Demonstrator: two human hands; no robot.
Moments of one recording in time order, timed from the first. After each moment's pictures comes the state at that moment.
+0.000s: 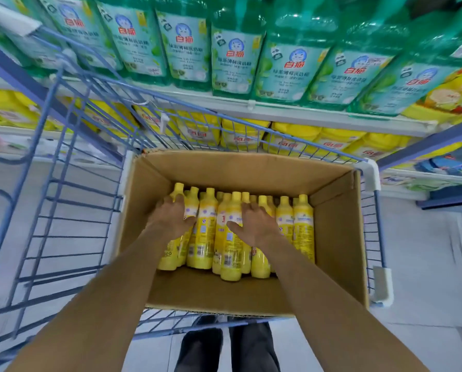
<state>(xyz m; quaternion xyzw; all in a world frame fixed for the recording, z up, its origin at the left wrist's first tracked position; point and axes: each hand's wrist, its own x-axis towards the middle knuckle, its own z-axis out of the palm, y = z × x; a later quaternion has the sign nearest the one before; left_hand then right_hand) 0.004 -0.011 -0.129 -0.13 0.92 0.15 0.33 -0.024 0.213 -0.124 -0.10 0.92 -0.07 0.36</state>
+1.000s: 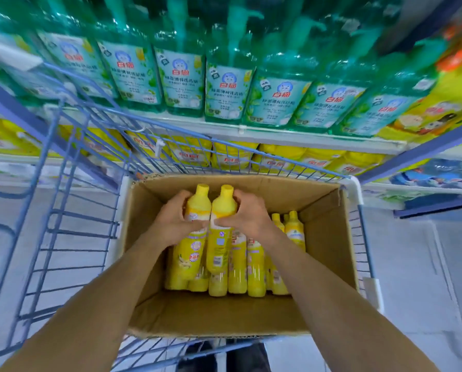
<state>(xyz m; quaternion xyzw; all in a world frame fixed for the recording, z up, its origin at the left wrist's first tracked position) -0.027 -0.017 -0.095 -0.13 0.79 0.56 0.21 -0.075 0.194 -0.079 -0.01 0.90 -0.36 0.26</state>
